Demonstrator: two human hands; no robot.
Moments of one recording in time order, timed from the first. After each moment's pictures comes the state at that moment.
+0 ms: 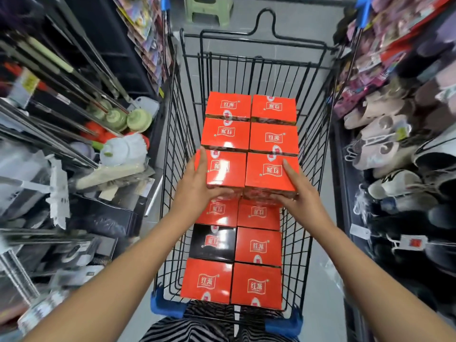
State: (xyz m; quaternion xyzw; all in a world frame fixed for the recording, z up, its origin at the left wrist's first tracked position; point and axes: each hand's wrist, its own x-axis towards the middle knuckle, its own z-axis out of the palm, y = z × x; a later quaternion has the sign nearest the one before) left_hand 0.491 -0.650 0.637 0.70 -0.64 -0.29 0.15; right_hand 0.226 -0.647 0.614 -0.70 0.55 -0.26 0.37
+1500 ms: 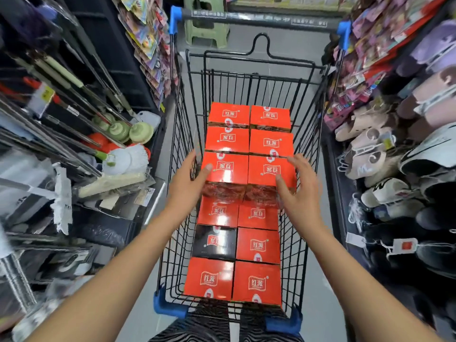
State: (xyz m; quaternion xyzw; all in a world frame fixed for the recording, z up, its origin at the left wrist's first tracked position) left_hand 0.505 -0.634 0.673 0.67 -0.50 -0.41 0.37; right_hand 0.265 -0.626 0.670 -0.60 0.64 -0.39 0.28
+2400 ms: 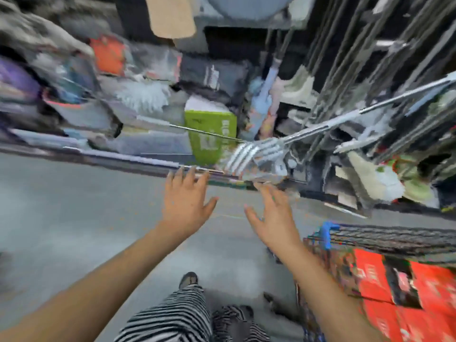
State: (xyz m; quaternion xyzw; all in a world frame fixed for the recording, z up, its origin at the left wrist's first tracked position) left_hand 0.455 -0.032 0.699 1.00 -0.03 0.02 0.02; right_hand 0.451 -0.240 0.684 -0.95 -0.11 -0.01 0.29
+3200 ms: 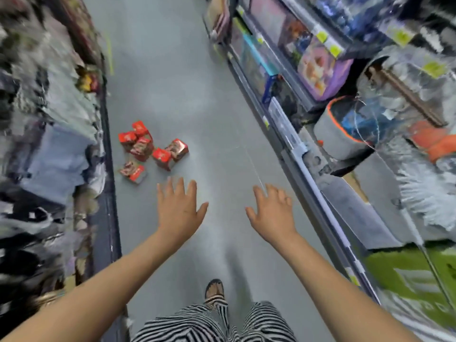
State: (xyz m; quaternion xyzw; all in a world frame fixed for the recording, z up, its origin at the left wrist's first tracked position) left_hand 0.193 0.483 0.651 0.84 0.54 0.01 0.01; right_hand 0.396 0.399 0.659 -0.80 -0.60 0.07 0.01
